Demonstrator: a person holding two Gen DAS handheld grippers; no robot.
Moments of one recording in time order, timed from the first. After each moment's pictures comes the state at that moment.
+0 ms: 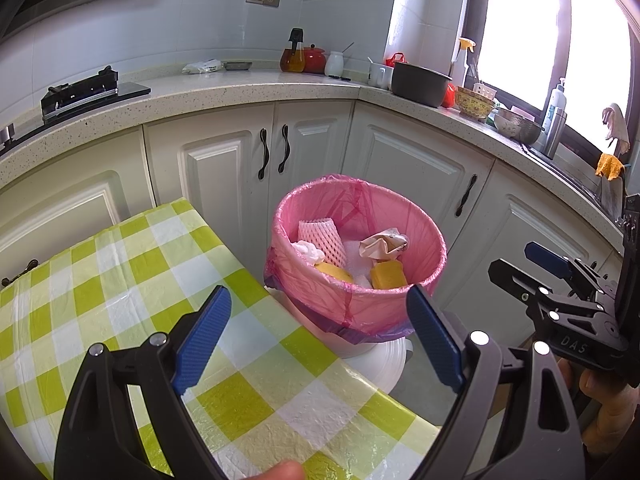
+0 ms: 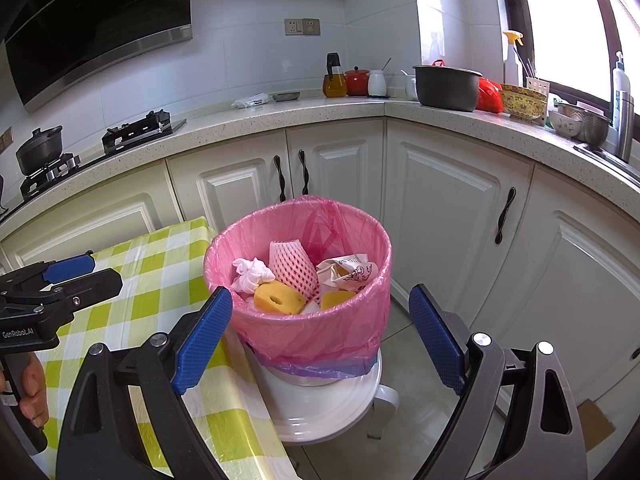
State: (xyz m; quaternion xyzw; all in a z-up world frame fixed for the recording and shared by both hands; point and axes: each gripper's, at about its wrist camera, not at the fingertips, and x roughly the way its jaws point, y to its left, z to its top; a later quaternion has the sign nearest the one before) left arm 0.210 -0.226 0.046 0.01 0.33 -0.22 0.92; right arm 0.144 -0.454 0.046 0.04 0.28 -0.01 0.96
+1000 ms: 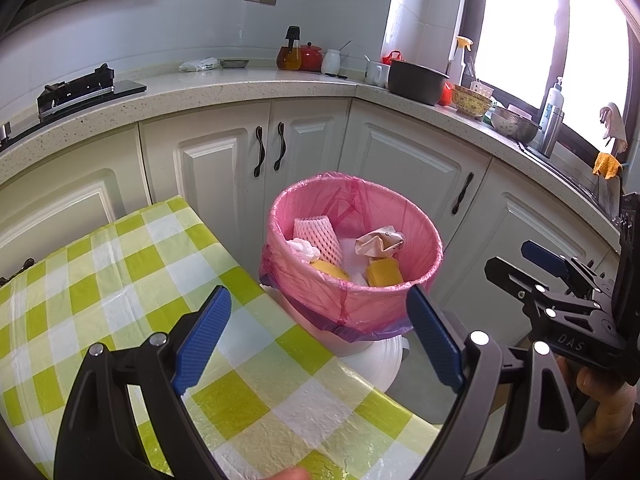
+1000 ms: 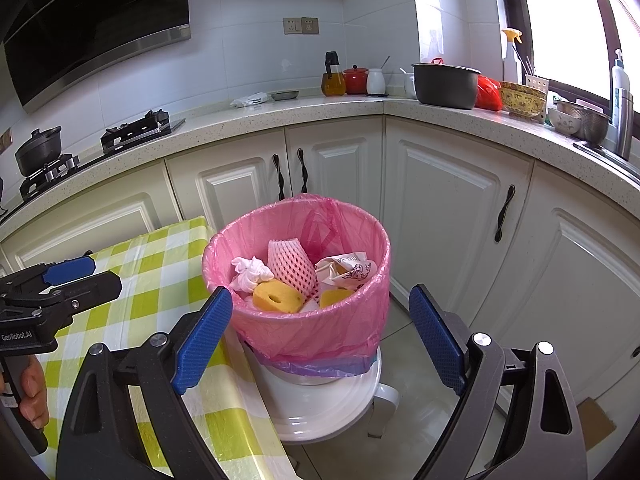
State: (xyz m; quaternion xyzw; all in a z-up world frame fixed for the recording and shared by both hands) left arm 0.208 -0.233 0.045 0.01 0.33 -0.23 0.91; right arm 0.144 -0.455 0.044 0.04 0.28 -0.02 0.96
